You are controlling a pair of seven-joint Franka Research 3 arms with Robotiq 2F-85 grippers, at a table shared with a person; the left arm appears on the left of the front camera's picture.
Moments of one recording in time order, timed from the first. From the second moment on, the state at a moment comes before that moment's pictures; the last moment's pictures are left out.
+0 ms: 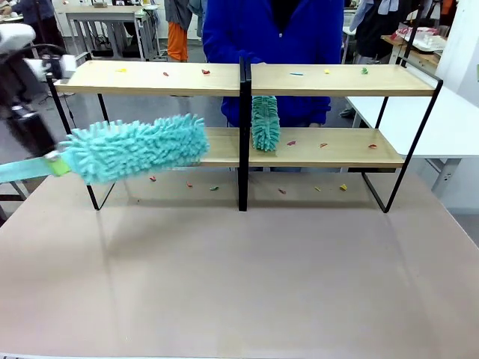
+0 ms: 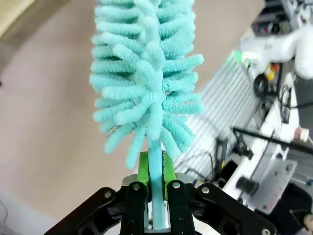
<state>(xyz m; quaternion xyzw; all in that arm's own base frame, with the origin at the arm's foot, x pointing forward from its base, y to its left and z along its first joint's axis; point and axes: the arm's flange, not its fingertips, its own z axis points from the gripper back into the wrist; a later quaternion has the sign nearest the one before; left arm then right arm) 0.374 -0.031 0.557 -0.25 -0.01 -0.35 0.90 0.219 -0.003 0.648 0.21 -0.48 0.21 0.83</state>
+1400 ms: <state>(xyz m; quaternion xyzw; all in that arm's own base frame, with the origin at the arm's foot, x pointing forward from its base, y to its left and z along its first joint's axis) 0.356 -0.062 0.556 -0.22 0.01 -0.34 0.91 0.219 -0.003 0.648 0.21 -0.48 0.21 0.83</state>
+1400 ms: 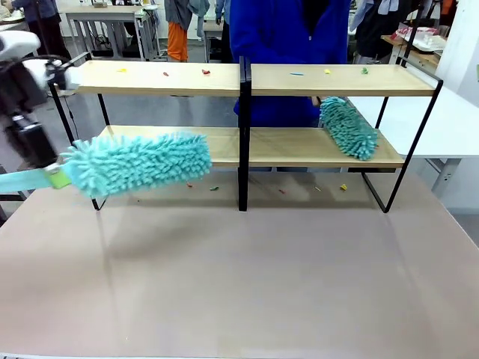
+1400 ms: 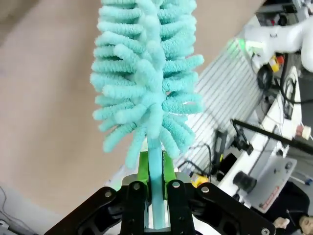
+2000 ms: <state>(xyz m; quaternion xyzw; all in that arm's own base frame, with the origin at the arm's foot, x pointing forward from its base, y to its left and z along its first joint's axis) 0.392 -0.154 0.549 -0.20 -0.05 -0.24 0.95 0.219 -0.003 0.648 0.21 -0.48 0.21 0.83</state>
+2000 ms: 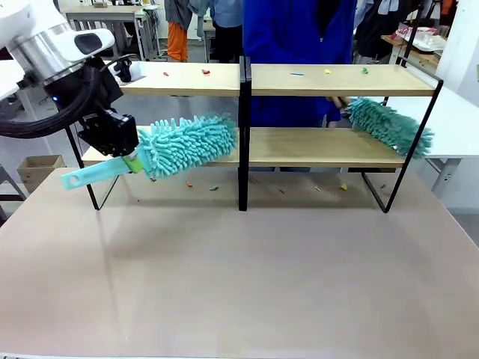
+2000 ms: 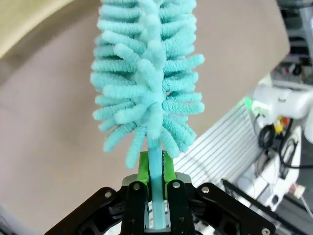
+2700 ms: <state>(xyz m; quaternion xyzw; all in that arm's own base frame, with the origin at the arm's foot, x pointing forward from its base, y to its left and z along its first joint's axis) 0.415 -0.133 0.513 -0.15 -0.10 -0.11 0.98 0.219 -0.003 0.648 0.21 -0.48 0.21 0.83</state>
